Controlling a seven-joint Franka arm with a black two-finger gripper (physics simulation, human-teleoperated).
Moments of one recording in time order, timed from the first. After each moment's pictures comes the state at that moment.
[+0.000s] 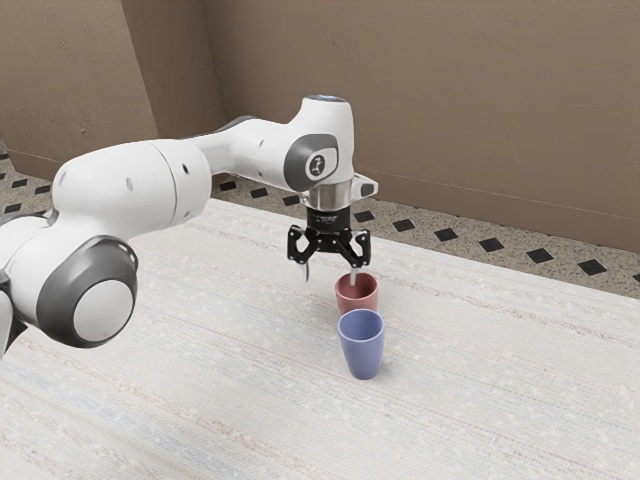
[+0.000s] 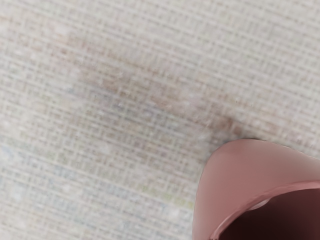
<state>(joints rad) -0.19 0.79 0.02 -1.10 -0.06 1.71 -0.51</state>
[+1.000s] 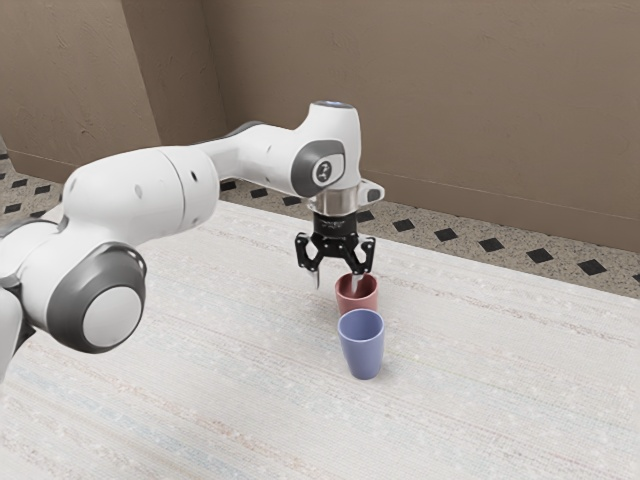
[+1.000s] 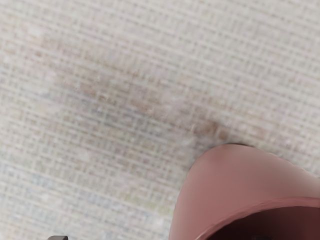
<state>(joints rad) -0.20 0.83 0.01 -1.06 -0.06 1.71 -0.51</state>
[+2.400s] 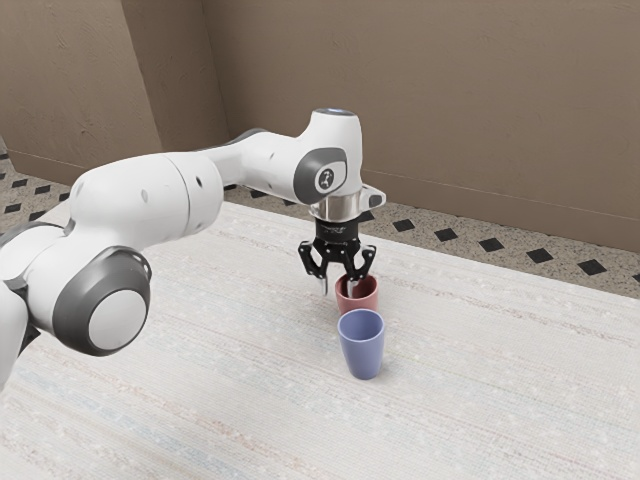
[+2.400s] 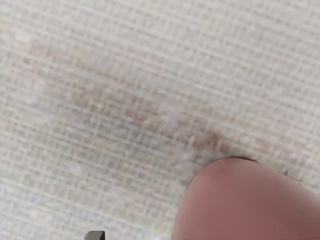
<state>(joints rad) -0.20 0.85 0.02 -1.06 -0.06 1.73 -0.51</state>
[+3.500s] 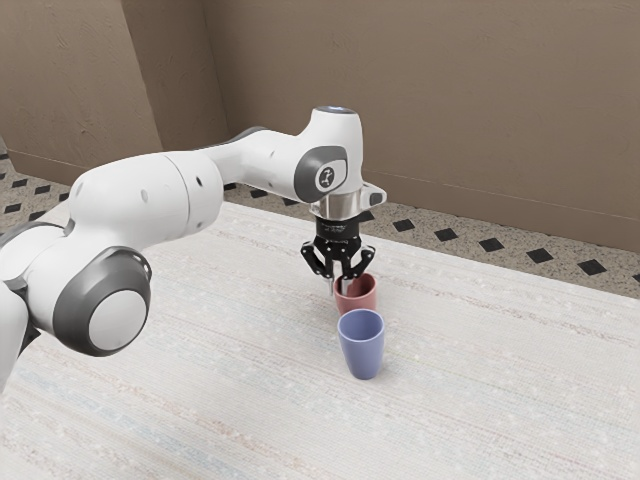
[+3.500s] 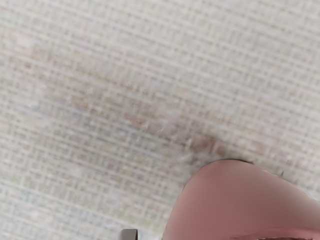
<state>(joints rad) -0.20 0.85 0.02 -1.05 -0.06 1.73 -0.51</state>
